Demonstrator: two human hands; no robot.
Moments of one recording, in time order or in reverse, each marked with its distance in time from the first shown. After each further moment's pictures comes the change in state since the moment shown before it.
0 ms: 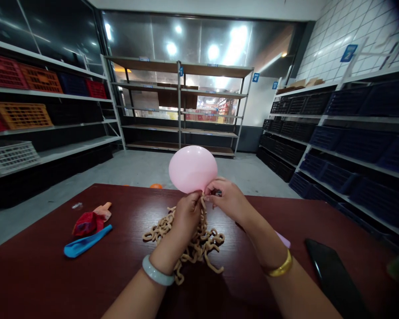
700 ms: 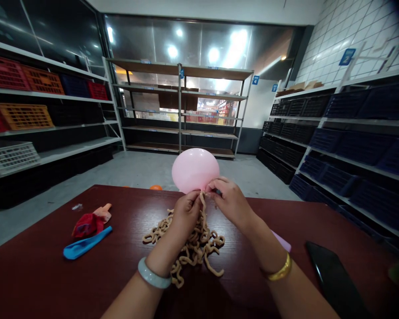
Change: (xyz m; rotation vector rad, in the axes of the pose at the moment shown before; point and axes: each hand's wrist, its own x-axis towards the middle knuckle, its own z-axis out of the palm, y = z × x) left_hand 0.004 0.011 -0.008 -0.349 0.006 -0.087; right_hand 0.000 -0.009 -0.001 -0.168 0.106 -0.153
